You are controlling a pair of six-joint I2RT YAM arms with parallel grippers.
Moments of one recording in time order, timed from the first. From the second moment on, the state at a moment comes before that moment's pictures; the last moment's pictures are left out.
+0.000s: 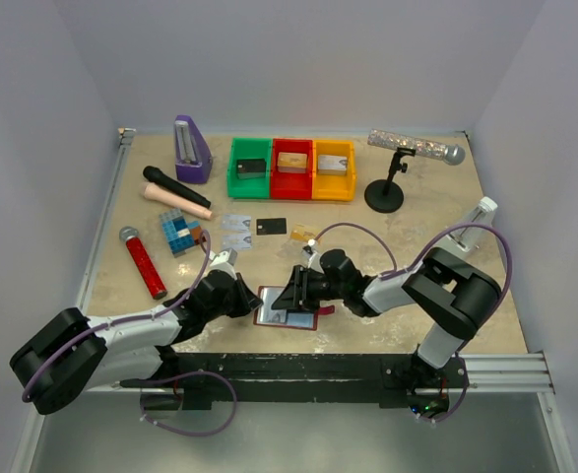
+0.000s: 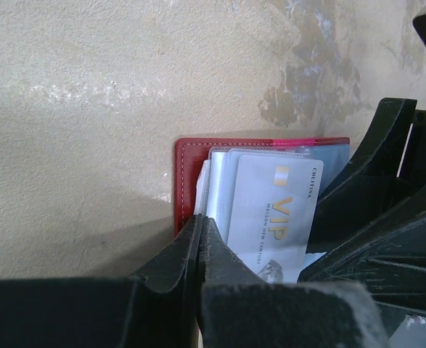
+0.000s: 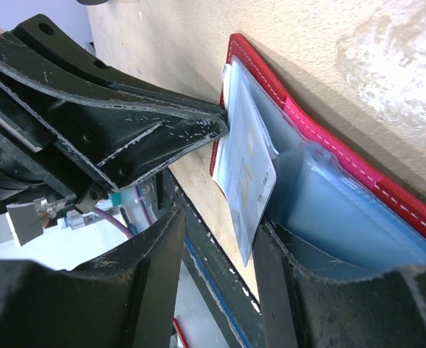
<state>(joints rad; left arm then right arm) -0.78 1.12 0.19 0.26 -0.06 -0.93 0.84 1.68 0.49 0.65 -0.49 1.12</state>
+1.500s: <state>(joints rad) -0.78 1.14 0.19 0.27 -0.06 -0.95 0.79 1.60 0.41 0.64 -0.49 1.12</state>
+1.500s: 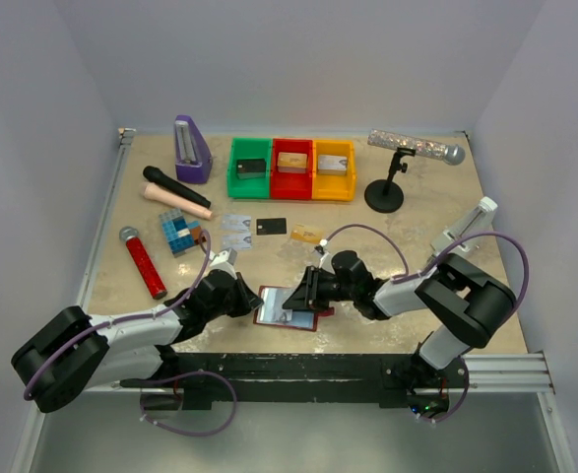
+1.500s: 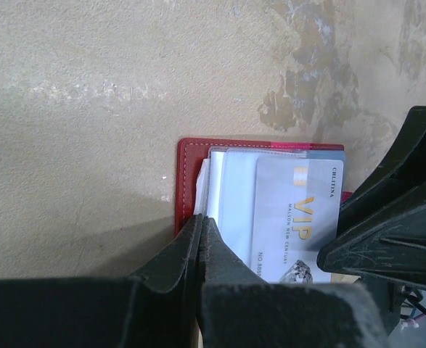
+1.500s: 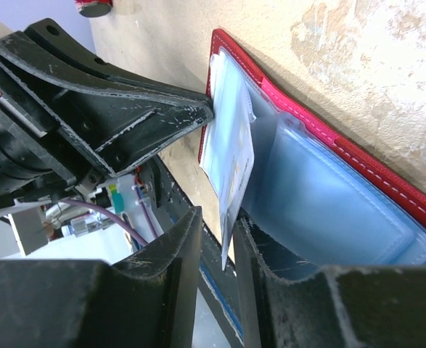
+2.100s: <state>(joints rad) -0.78 1.12 0.18 0.27 -0.07 -0.97 0.79 1.60 0.39 0.66 -0.49 1.13</state>
